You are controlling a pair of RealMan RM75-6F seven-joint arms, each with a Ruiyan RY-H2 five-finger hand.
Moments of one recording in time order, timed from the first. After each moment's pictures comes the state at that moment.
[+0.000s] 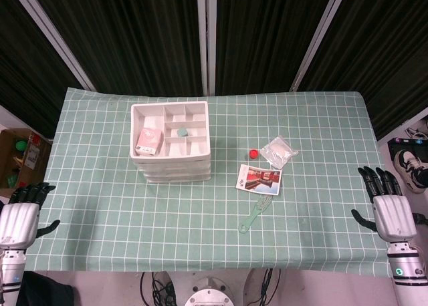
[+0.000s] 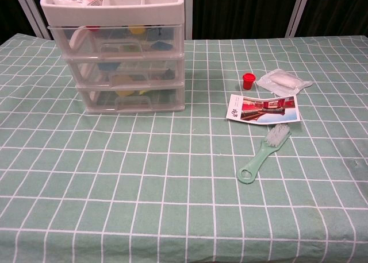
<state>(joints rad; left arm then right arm) -0.09 -1.22 -0.06 -1.52 1.49 1.51 0.17 0.12 -1.14 0.09 -1.64 -1.48 1.44 -0.10</state>
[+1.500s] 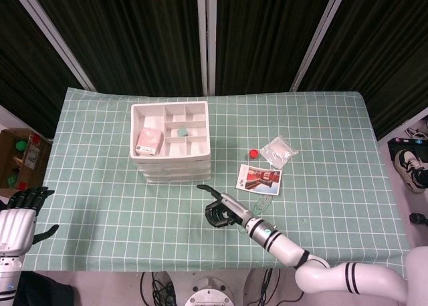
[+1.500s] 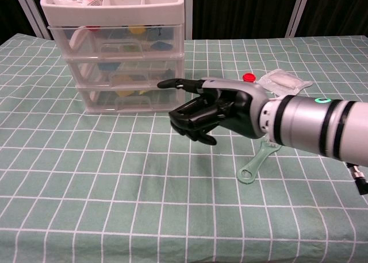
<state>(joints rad) -0.06 -1.20 -0.03 -1.51 1.54 1.56 0.11 0.71 -1.62 0.27 -1.69 -1.12 0.61 0.60</state>
